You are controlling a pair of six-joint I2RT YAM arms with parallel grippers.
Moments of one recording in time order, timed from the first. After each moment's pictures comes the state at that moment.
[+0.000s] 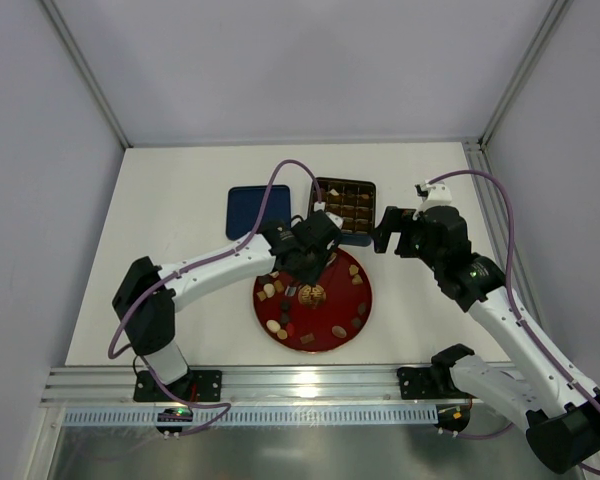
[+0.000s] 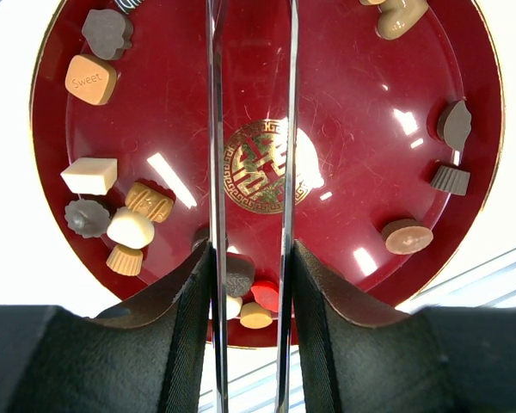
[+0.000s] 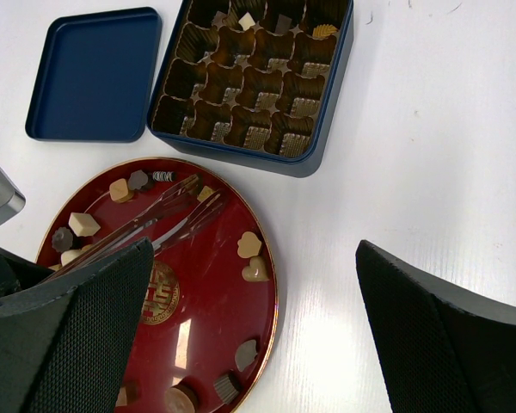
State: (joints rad) left arm -0.98 1.69 1.41 -0.83 -0.16 -0.39; right arm 0.42 0.89 0.85 -0.44 0.12 0.37
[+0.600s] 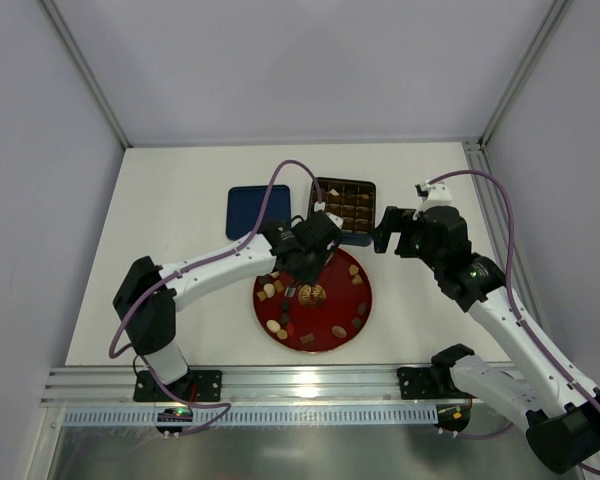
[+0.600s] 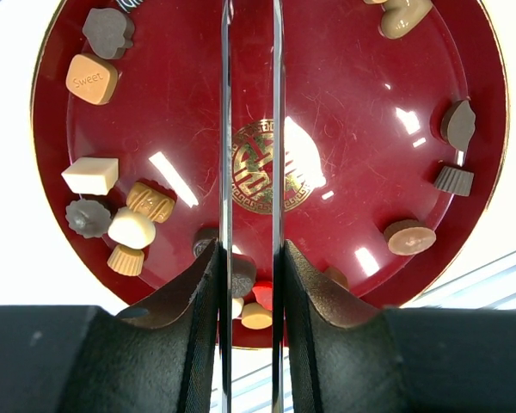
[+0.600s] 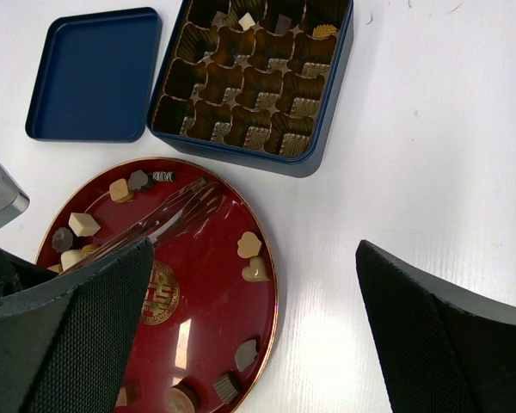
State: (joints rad) left arm -0.98 1.70 1.41 -0.83 -0.17 -0.39; right arm 0.42 0.89 0.85 -0.44 0.12 0.37
